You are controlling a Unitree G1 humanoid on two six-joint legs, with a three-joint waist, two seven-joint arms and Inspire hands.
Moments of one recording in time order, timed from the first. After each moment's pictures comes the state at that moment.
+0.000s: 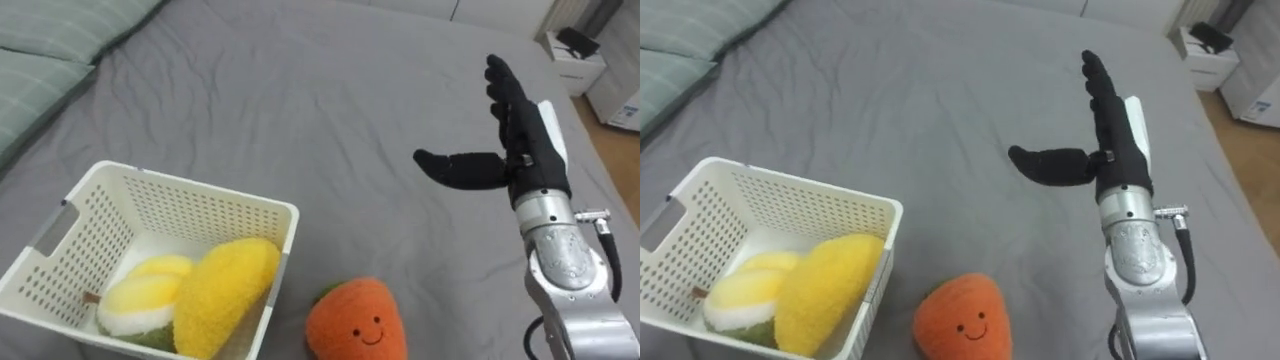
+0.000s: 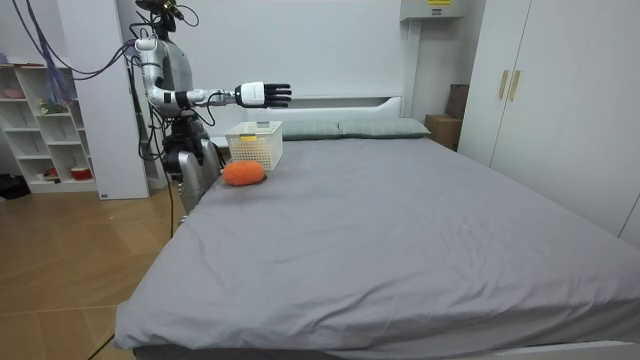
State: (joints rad) left arm 0.19 0.21 0.27 1.07 0.07 0.07 0.21; right arm -0.03 -0.32 0.00 -0.05 0.01 0.07 -0.13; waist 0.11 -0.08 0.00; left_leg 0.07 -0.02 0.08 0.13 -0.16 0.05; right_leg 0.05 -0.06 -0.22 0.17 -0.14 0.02
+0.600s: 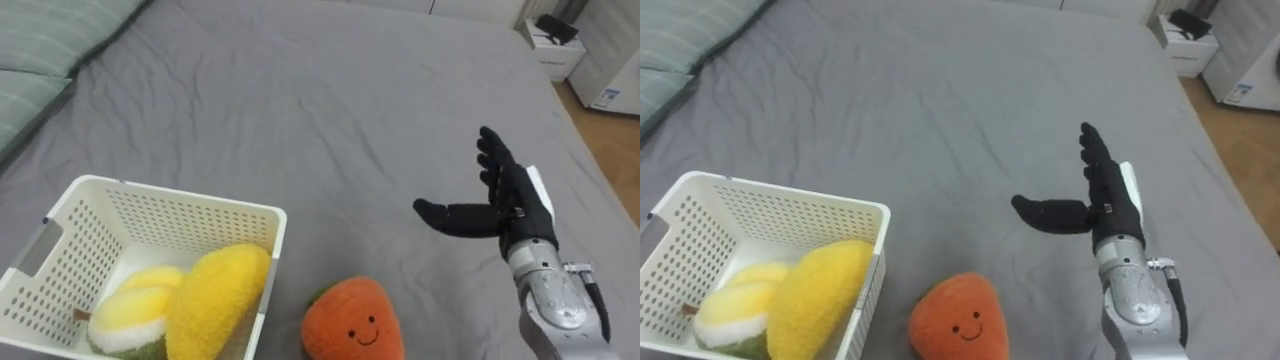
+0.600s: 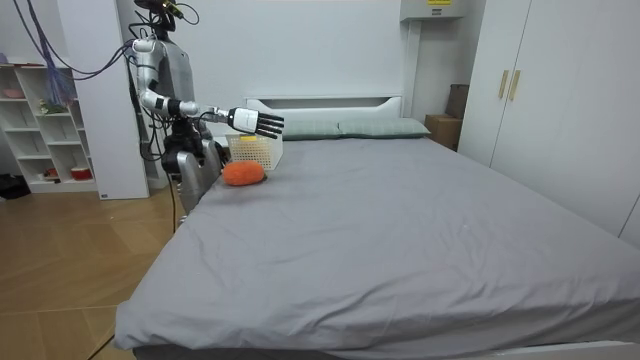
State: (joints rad) left arm 0.16 0.20 0.21 1.09 0.01 0.07 0.25; right arm 0.08 -0.32 0.10 0.09 0.08 0.06 -0.08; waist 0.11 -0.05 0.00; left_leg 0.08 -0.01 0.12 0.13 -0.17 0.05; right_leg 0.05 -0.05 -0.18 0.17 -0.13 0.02
